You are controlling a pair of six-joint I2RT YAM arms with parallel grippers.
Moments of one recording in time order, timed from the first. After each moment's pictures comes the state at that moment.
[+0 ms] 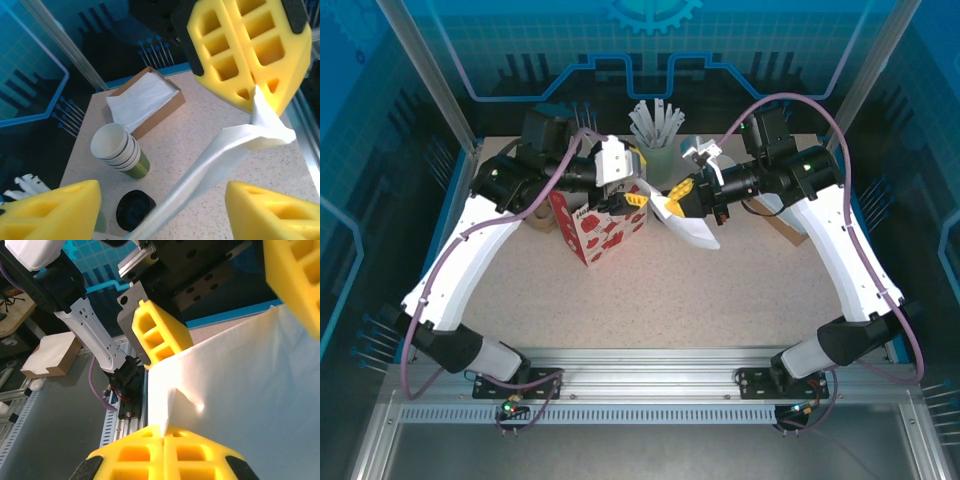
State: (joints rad) left arm -0.47 1.48 1.82 -0.90 0.72 0.78; right arm 0.42 1.49 1.87 -1.19 -1.07 -0.47
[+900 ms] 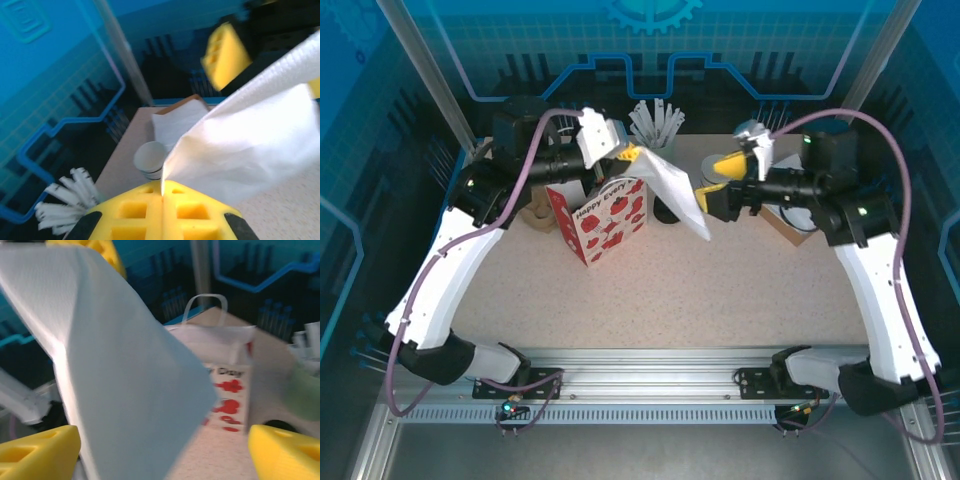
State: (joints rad) left arm -0.47 1.40 1.88 -0.74 0.52 0.47; right arm 0.26 1.18 1.67 -0.91 -0.75 -0.08
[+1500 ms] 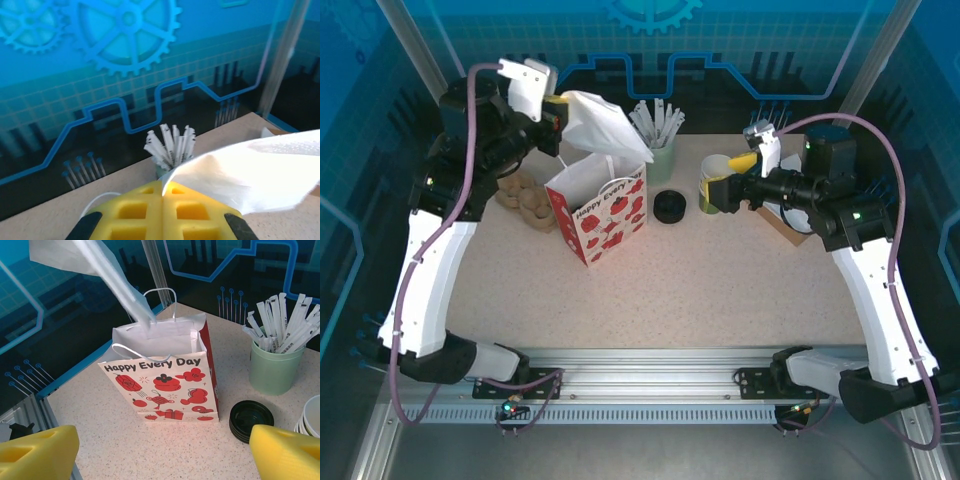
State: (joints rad) left arm -0.30 1.40 2.01 -0.82 0.08 0.04; right arm 0.24 1.18 1.57 -0.82 -0.63 0.01
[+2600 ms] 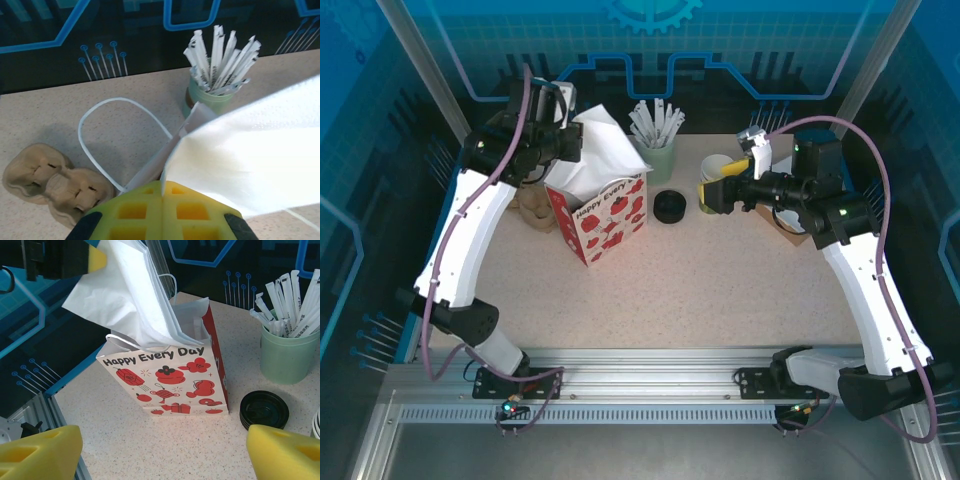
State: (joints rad) left arm -0.35 1.64 2.12 -1.14 -0.17 -0.17; right arm 0.24 1.19 1.48 -0.76 -0.66 0.05
